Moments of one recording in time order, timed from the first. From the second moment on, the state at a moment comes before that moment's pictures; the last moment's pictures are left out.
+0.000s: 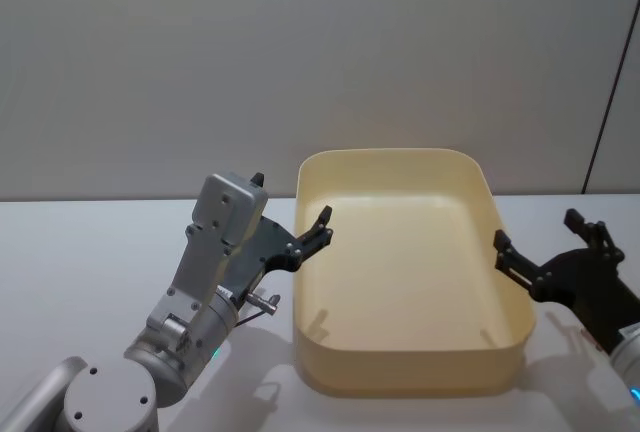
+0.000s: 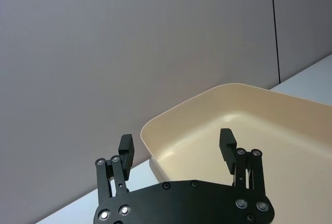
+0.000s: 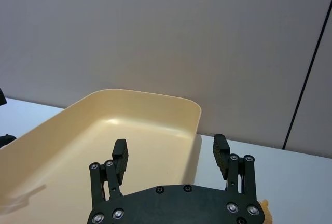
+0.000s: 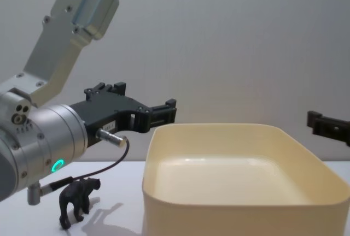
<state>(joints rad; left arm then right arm) -0.24 0.38 0.45 -1.63 -0.20 0.01 -0.01 -0.02 0.35 -0.21 -1.77 0.29 0.03 0.06</state>
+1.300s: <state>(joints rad) -0.24 0.38 0.45 -1.63 -0.20 0.01 -0.01 -0.11 0.42 -0.13 -1.75 0.38 0.14 -0.03</state>
